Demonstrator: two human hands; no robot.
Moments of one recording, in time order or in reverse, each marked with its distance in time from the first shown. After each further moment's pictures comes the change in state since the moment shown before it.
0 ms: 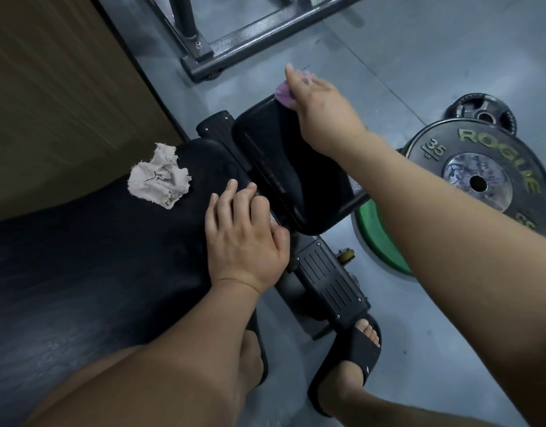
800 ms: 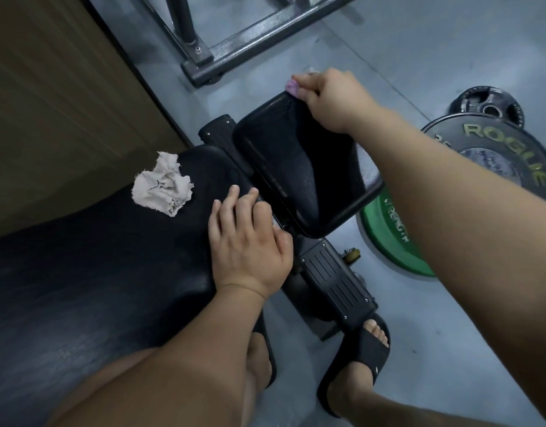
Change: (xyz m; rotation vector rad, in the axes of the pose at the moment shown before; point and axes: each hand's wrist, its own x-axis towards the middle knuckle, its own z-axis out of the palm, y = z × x) left_hand 0.001 0.000 0.000 0.007 -0.006 0.003; right_hand 0.012 0.003 -0.044 0.175 -0.171 0.227
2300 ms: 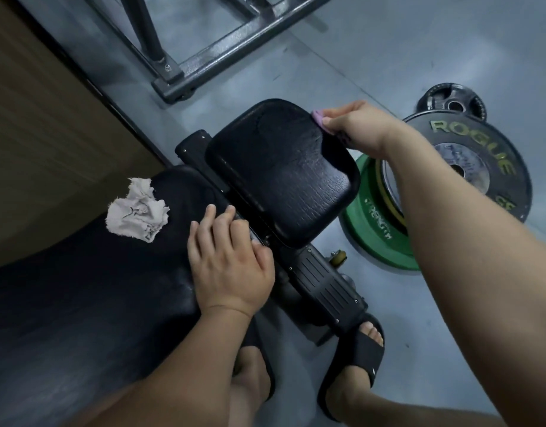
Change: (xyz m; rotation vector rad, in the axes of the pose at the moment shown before) left_hand 0.002 0.004 -0.004 0.017 -0.030 -0.009; right_hand -0.047 0.076 -0.022 0.860 -0.091 0.426
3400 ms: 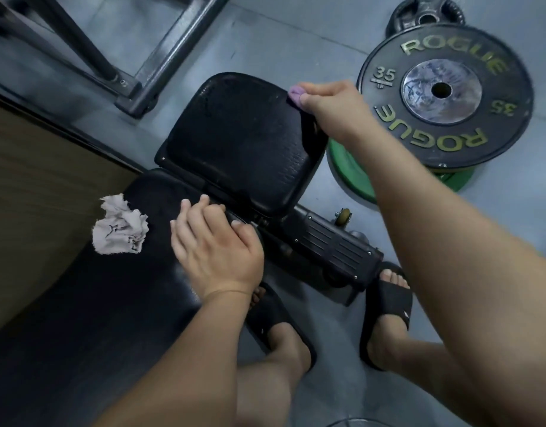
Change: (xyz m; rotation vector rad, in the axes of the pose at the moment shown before) left_hand -0.005 0.000 0.008 -0.002 0.041 0.035; right_hand -0.061 0.052 0.029 0.206 0.407 -0.120
